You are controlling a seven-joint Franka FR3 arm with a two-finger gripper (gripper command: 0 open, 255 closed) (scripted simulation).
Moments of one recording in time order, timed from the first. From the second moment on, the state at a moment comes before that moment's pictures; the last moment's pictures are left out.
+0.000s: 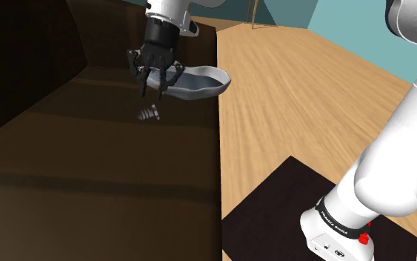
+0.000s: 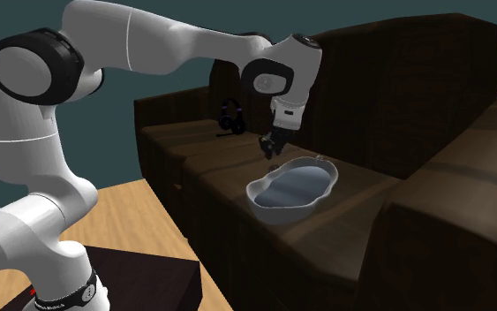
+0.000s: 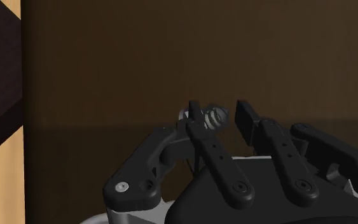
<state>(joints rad) 0.03 0.10 0.38 -1.68 0.46 1.74 1.05</state>
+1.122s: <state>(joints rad) 0.13 0.16 0.39 -1.76 0.21 1.92 1.46</state>
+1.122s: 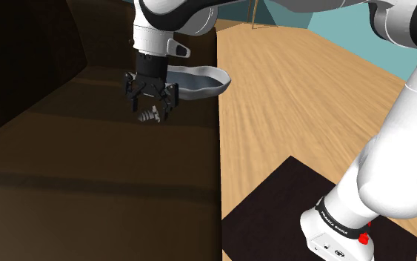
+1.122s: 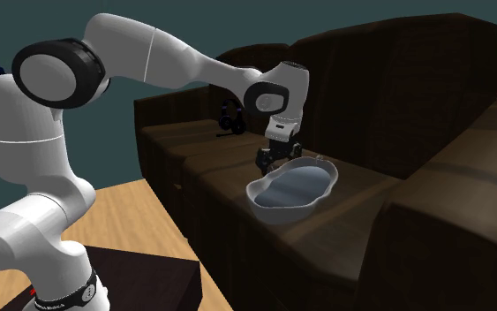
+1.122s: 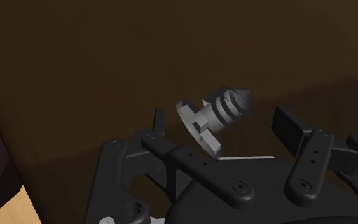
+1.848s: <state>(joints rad) 0.13 0.16 0.39 -1.76 0.21 1.92 1.46</state>
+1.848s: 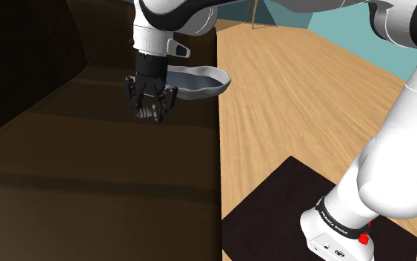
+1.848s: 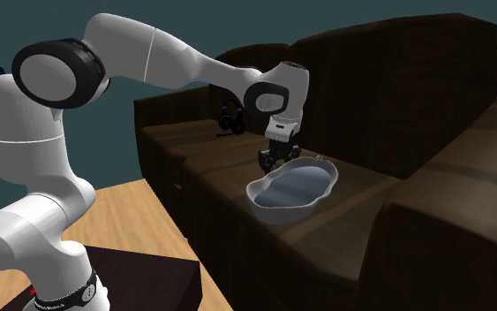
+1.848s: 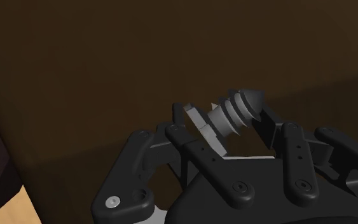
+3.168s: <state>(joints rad) 0.13 0.16 0.39 -1.52 0.20 1.69 1.51</state>
